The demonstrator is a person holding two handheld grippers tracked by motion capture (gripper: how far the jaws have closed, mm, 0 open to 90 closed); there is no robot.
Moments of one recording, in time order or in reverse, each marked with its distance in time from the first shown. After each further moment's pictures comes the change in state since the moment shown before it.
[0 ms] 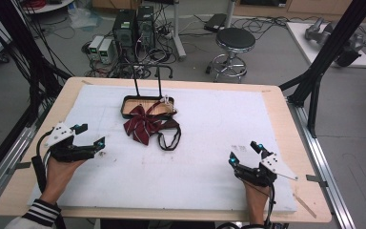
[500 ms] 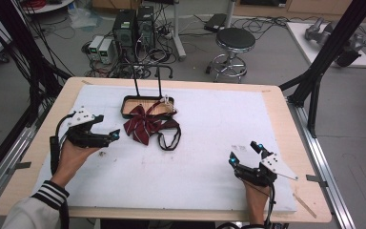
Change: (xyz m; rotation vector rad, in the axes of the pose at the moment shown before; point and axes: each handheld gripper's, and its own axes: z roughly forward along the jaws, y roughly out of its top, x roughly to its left) left arm -0.009 0.036 0.044 0.154 -0.062 0.031; right arm 0.000 0.000 0.000 -0.002 0.001 0.002
